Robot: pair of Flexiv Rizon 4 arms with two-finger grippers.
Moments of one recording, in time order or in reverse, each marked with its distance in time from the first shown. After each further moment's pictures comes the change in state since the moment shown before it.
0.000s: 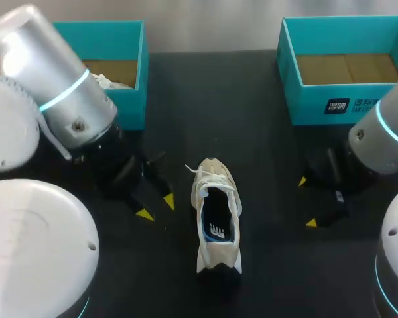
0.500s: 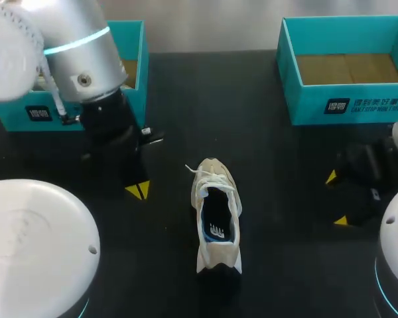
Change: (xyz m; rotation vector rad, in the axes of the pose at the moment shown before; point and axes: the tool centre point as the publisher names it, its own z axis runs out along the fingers) left arm 0.004 -0.008 -0.050 0.038 0.240 0.031; right arm 0.006 -0.035 -0.030 -0.068 -0.003 0.007
